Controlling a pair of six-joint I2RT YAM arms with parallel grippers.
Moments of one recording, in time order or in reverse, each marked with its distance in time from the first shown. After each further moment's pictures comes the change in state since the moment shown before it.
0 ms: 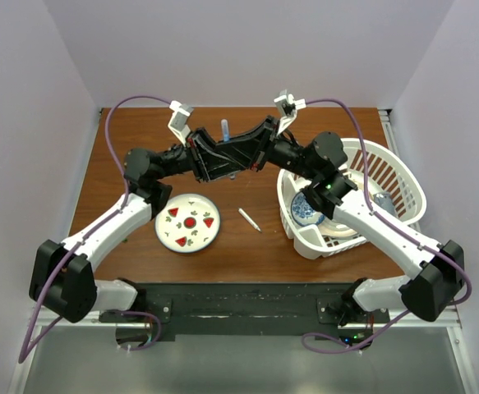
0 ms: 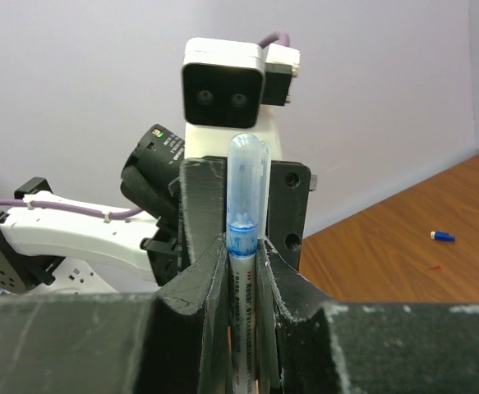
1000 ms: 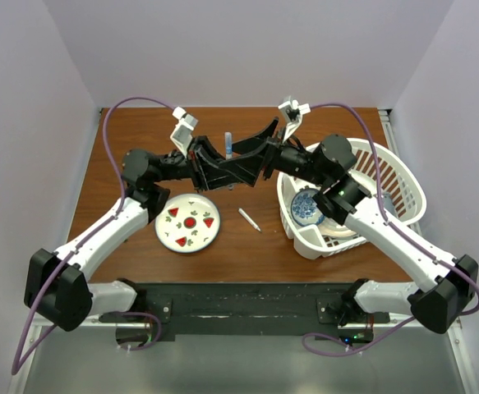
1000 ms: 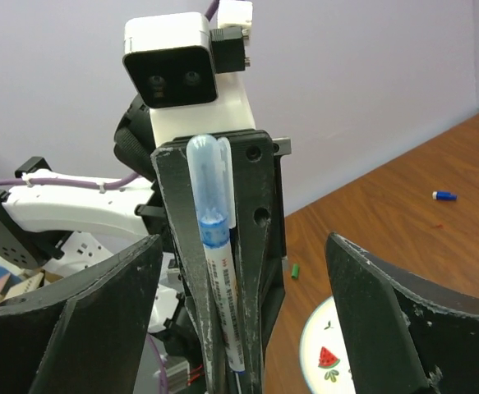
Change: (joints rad) left arm -0.019 -0.055 -0.001 -0.099 0.108 0.186; right arm 0.002 -0.094 -0.013 -0.180 -0.014 -0.029
